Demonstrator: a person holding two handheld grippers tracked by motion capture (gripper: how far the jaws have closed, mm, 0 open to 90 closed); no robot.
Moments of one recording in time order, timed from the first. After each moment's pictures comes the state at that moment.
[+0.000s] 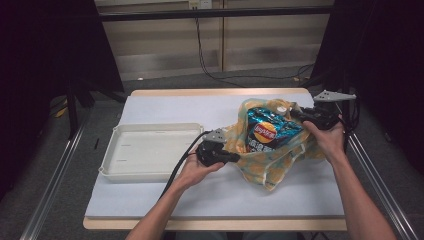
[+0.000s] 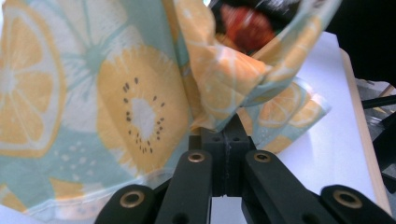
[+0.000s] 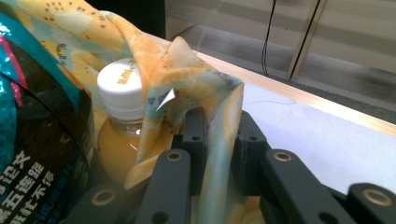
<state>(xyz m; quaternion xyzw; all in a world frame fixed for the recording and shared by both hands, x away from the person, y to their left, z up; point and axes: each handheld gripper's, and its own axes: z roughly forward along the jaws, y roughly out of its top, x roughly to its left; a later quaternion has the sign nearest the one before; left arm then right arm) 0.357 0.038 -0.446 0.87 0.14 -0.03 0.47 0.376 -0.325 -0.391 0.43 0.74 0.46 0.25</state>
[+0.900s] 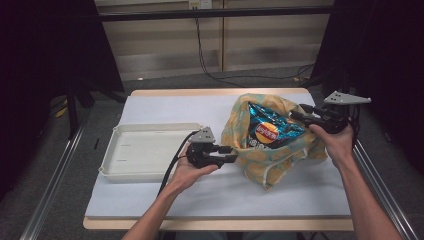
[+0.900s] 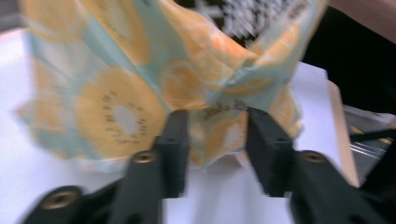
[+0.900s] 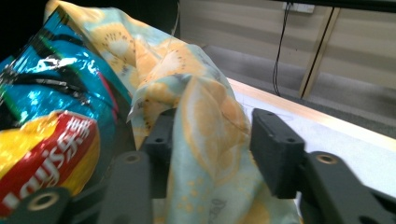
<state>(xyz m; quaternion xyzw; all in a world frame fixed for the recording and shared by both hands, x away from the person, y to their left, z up) 0.339 0.067 -0.420 0.83 0.17 0.00 0.53 0.347 -0.330 -0.371 0.40 0.72 0.50 0.25</state>
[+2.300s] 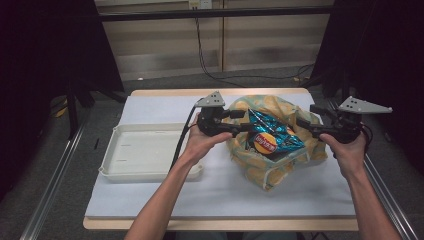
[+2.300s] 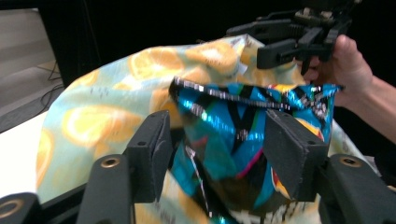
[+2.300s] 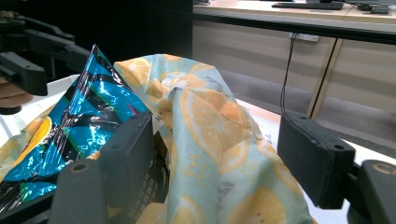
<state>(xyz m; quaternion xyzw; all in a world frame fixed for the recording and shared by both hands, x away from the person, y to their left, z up) 0.382 0.023 -0.350 0.79 0.14 0.01 0.60 0.306 -0.329 -0.351 0.38 0.70 0.55 0.26</state>
